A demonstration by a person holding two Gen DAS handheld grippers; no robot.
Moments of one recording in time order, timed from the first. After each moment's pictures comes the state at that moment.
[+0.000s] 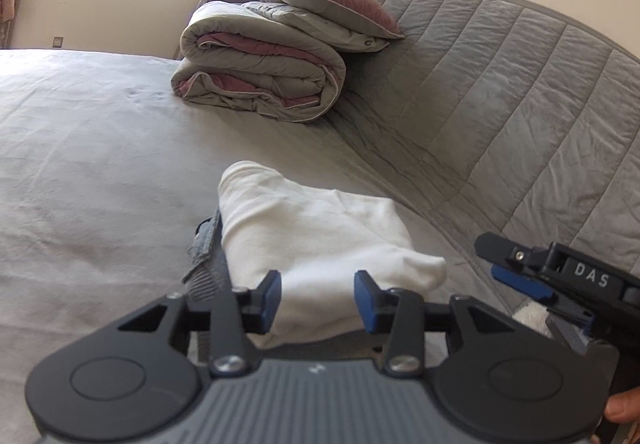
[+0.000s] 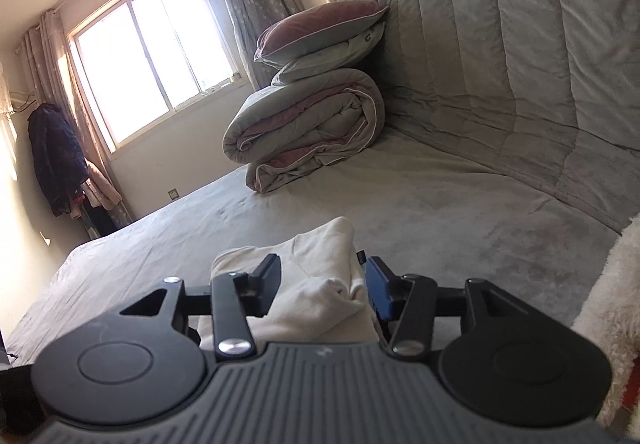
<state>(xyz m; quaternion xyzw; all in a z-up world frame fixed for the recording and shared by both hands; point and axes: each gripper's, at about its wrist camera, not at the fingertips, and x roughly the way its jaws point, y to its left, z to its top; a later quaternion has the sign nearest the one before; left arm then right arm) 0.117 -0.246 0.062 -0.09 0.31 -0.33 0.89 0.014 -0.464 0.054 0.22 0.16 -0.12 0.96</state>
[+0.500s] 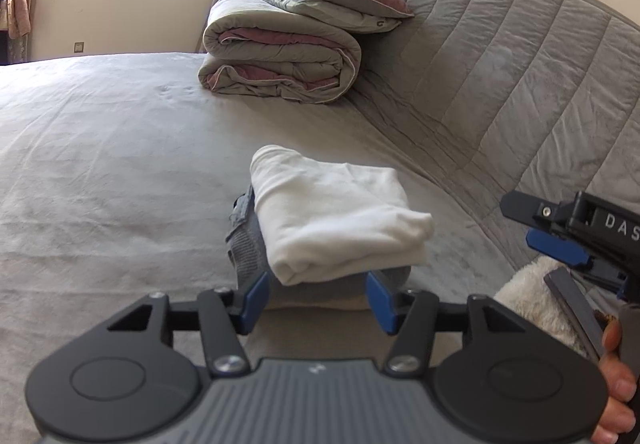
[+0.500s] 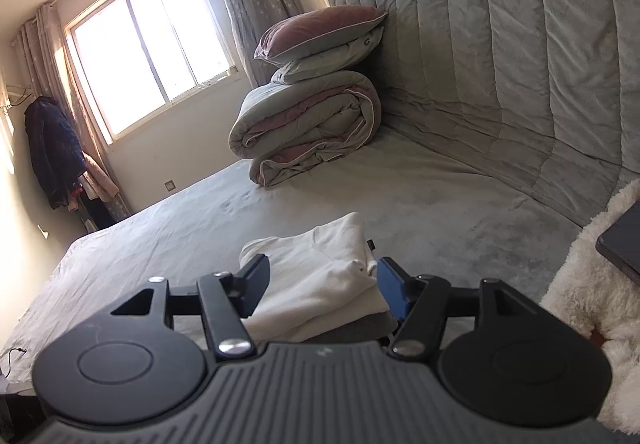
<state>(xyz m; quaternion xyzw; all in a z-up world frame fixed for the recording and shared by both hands) 0.062 -0.222 0.098 -0.03 0.34 -0.29 0.89 -0.025 -0.432 0.095 0.22 0.18 -0.13 0.95</state>
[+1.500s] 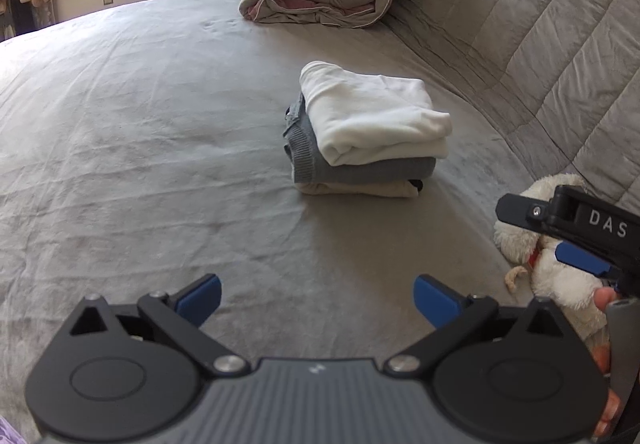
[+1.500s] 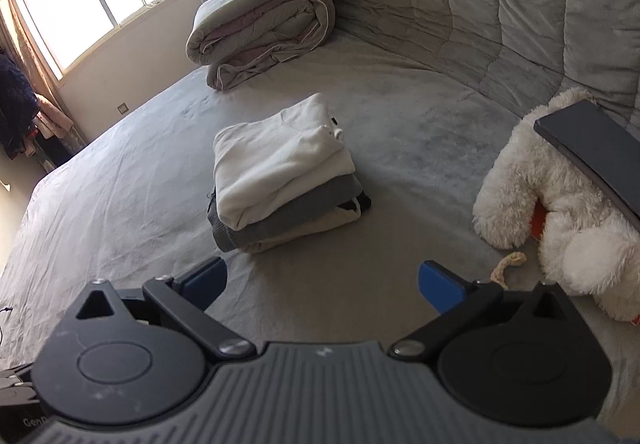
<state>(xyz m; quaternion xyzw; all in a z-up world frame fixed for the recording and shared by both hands) -0.003 -0.175 0.117 0.04 0.45 -0.23 0.86 -0.068 -0.378 0.090 0.24 0.33 -0.18 0.89</state>
